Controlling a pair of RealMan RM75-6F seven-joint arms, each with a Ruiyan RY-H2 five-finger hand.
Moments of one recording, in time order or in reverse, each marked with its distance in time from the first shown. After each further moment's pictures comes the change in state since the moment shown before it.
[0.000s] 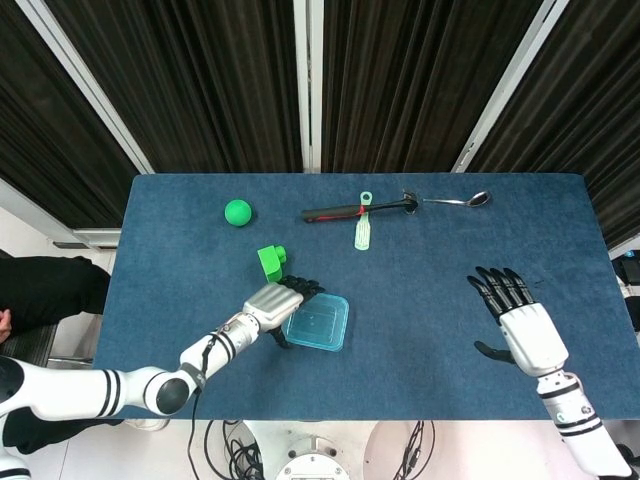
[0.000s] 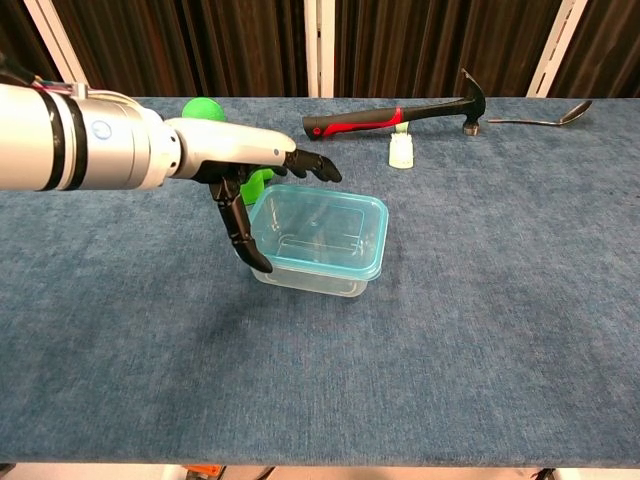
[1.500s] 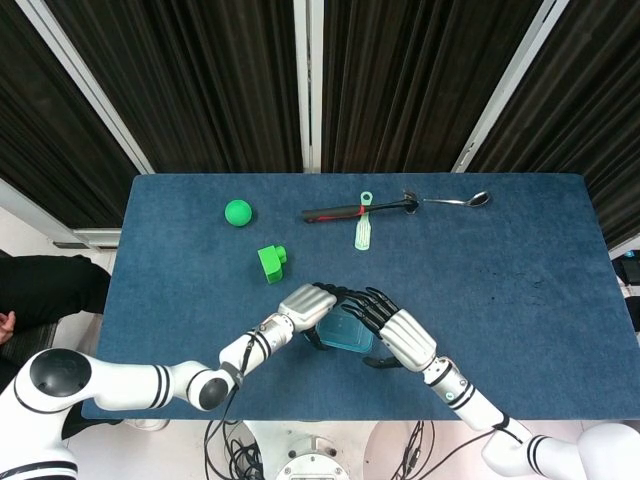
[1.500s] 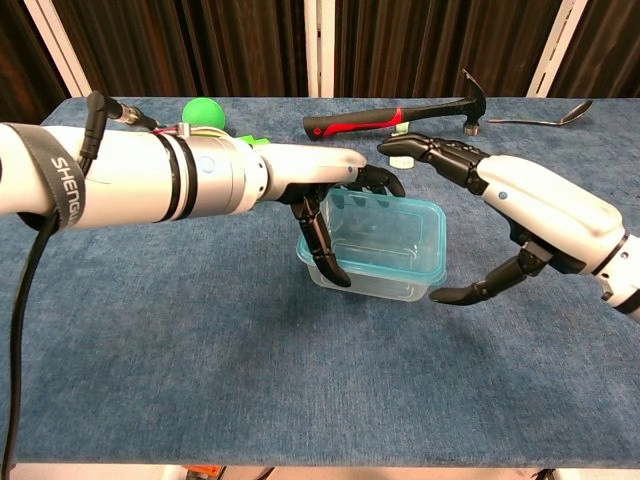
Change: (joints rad) left arm -0.102 -0.217 0.004 0.211 0.070 0.023 -0.137; right arm 0.261 -0.581 -0.077 0.562 -0.156 0.021 0.342
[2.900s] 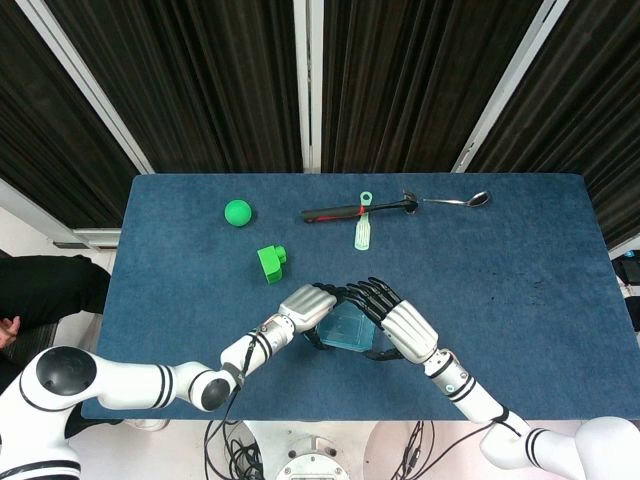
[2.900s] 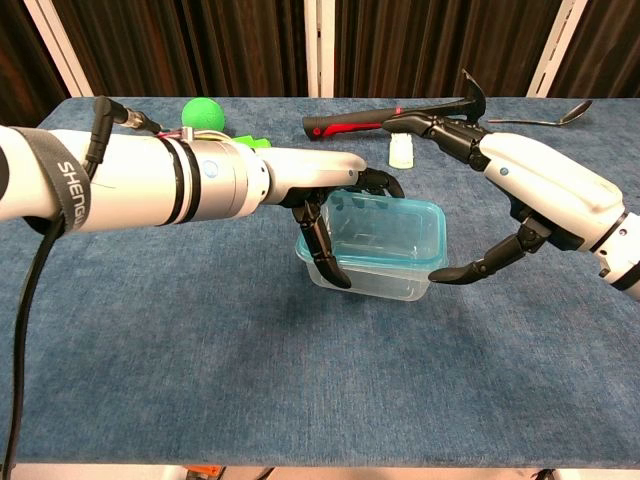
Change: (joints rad) left arm -0.024 -0.007 0.024 0.006 -0.028 0.016 0.005; right arm 0.037 0.007 0.003 0.001 0.049 0.021 -0.008
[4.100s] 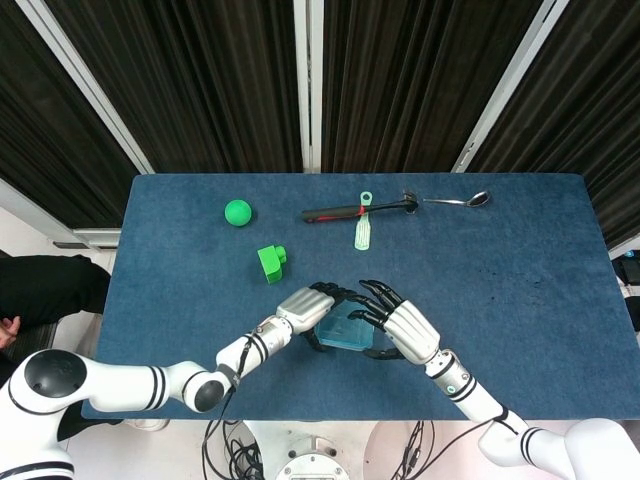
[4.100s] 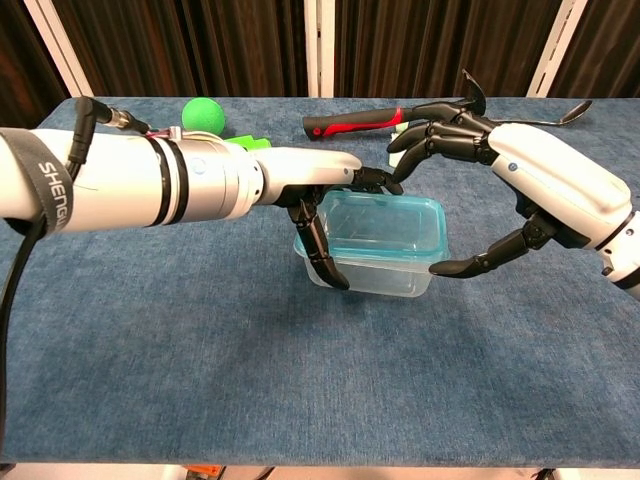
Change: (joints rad) left arm 0.042 0.018 -0.020 -0.014 0.090 -0.026 -0.121; right arm -0.002 -0.050 -0.010 0.106 -0.021 0.087 0.012
